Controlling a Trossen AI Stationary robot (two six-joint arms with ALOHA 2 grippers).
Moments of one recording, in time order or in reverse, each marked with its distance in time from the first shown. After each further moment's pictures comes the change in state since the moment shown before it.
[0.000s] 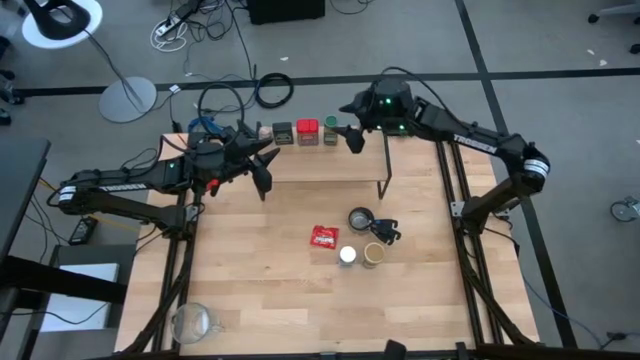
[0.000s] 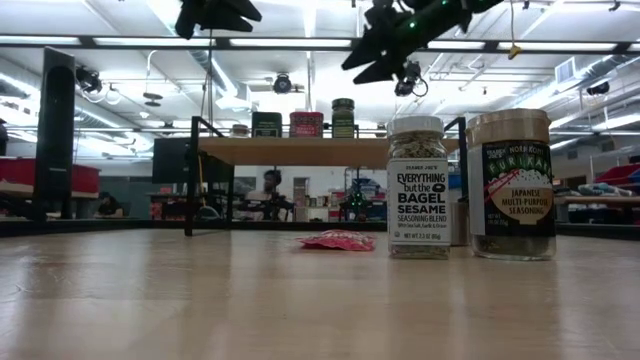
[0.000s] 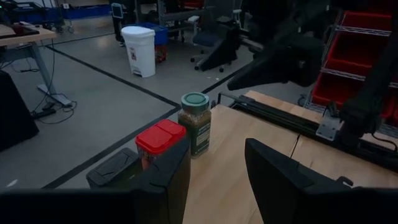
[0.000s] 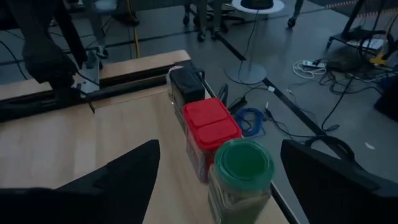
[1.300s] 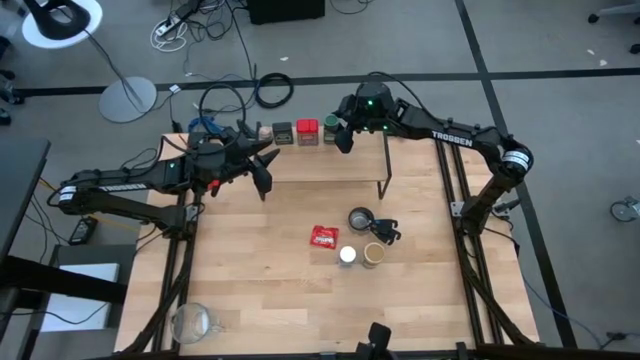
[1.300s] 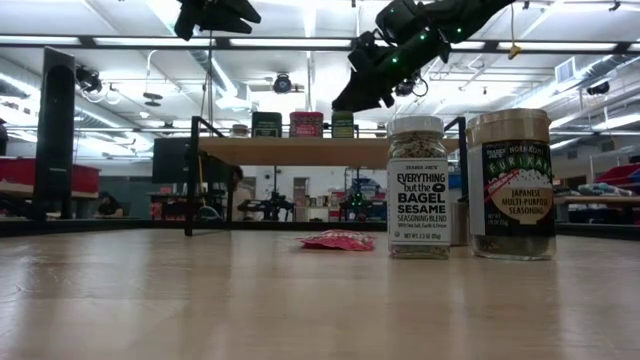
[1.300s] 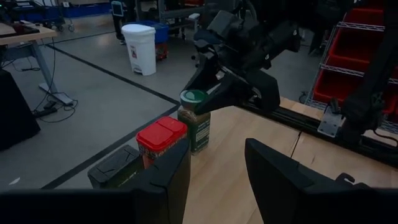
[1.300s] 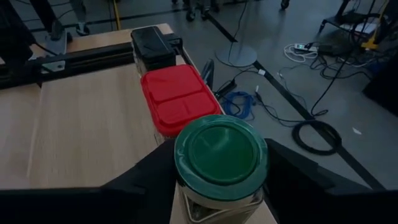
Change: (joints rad) left arm 0.000 0.000 0.000 -0.012 0.000 0.000; right arm -0.038 0.140 0.000 0.072 0.018 -0.050
